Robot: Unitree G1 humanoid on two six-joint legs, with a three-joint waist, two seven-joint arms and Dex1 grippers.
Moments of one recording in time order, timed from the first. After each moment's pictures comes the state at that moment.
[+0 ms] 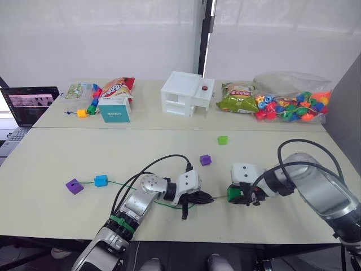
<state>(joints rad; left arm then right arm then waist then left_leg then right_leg) -0.52 0.23 -0.41 0.28 -0.12 0.10 -1.15 -0.52 -0.98 0.34 -0.37 0.10 0.71 1.31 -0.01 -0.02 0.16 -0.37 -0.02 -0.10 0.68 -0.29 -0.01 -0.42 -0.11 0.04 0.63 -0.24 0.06</state>
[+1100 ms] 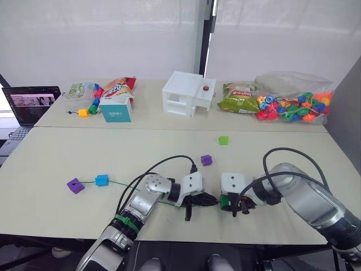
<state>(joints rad) -0.54 0.18 -0.42 0.33 -0.10 0.05 -1.18 -0.49 -0.93 0.45 -0.43 0.05 0.77 1.20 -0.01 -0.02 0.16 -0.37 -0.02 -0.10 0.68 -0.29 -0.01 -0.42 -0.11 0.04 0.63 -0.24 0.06</state>
